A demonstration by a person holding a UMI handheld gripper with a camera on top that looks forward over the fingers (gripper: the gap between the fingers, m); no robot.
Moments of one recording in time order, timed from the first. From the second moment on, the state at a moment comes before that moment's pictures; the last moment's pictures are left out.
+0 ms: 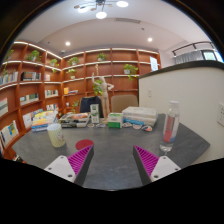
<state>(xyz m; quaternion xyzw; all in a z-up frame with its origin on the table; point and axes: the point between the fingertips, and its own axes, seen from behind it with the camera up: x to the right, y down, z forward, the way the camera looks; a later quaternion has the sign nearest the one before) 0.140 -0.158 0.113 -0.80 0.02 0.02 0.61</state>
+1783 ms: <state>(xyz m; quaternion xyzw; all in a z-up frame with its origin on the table) 0.083 -0.038 0.154 -0.67 -0.33 -0.31 0.59</state>
